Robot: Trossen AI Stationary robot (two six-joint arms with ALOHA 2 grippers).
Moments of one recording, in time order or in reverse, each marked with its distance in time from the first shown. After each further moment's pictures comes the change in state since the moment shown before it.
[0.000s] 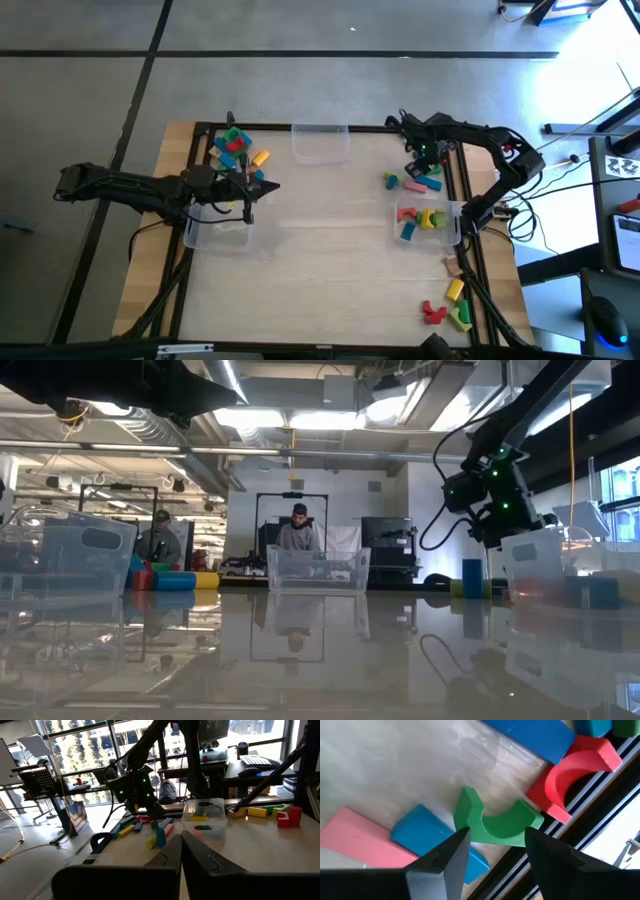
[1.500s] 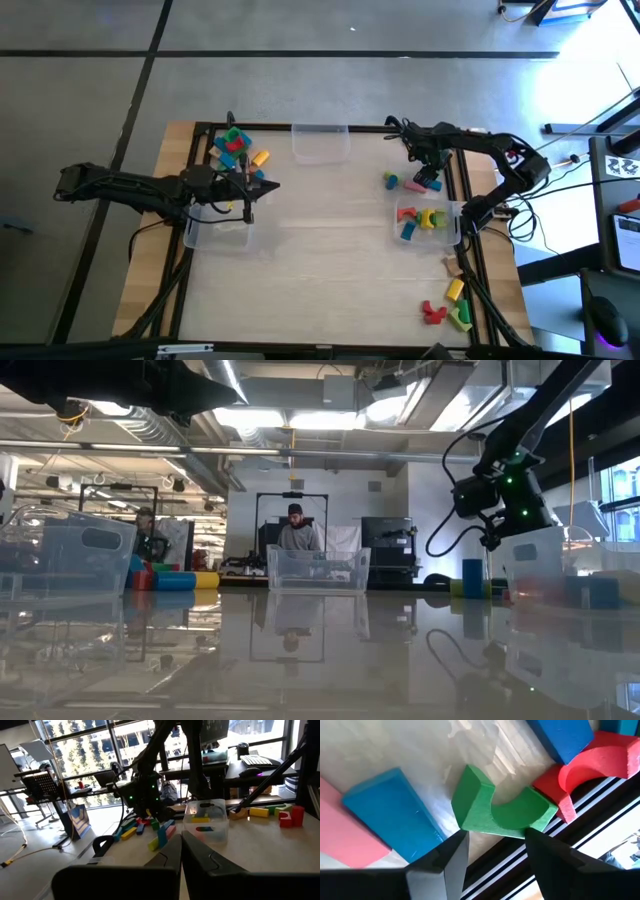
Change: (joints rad) left arm 0.001 0.000 0.000 0.010 0.000 0.023; right arm 0.019 -0.071 -0.114 0.087 0.076 -0.261
